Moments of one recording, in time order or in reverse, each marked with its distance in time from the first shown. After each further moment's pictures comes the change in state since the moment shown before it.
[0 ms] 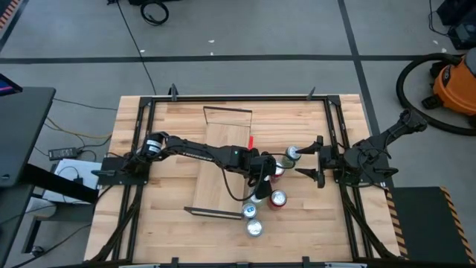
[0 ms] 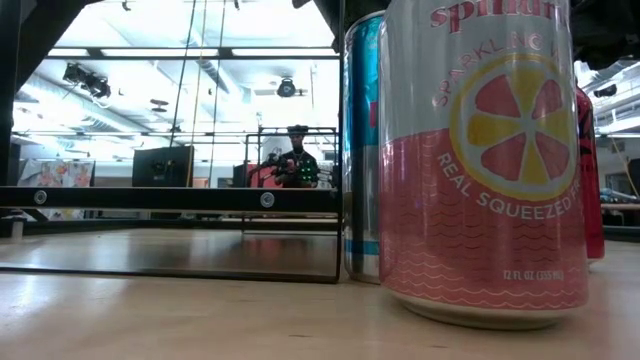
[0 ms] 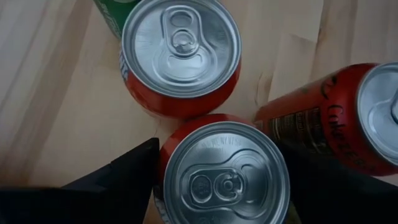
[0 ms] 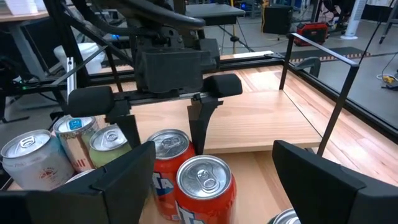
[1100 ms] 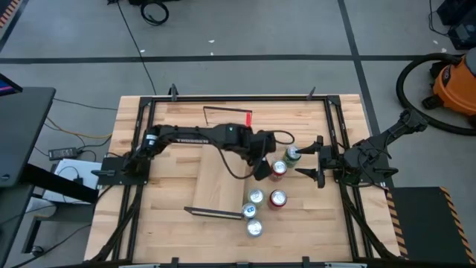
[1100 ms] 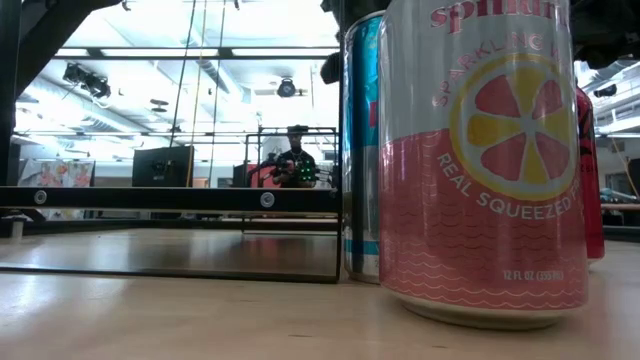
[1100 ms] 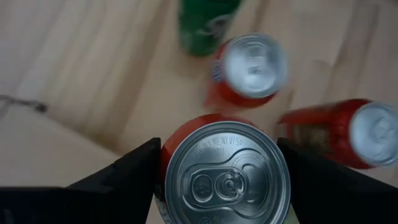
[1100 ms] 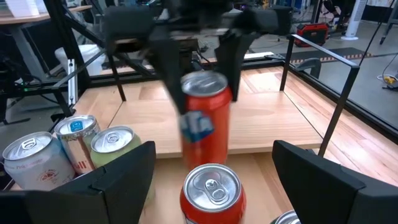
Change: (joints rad) left arm 0.095 -0.019 0.282 -0.377 -0.005 -0.021; right arm 0.000 0.000 0.000 0.008 -0.001 -0.001
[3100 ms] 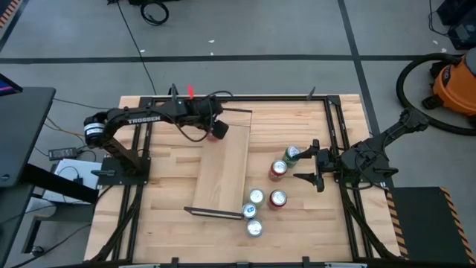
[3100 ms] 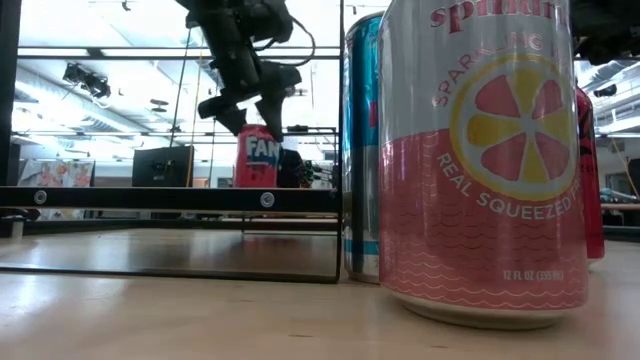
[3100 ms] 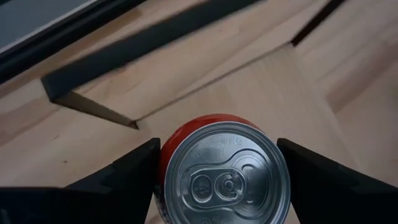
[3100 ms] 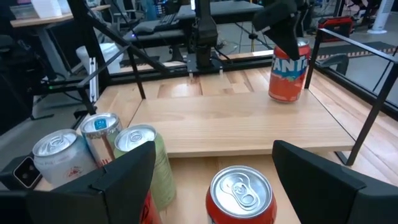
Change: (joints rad) left arm 0.361 -0.606 -0.910 0.297 -0.130 -0.179; right arm 0.000 0.072 0.000 0.083 -0.073 0.015
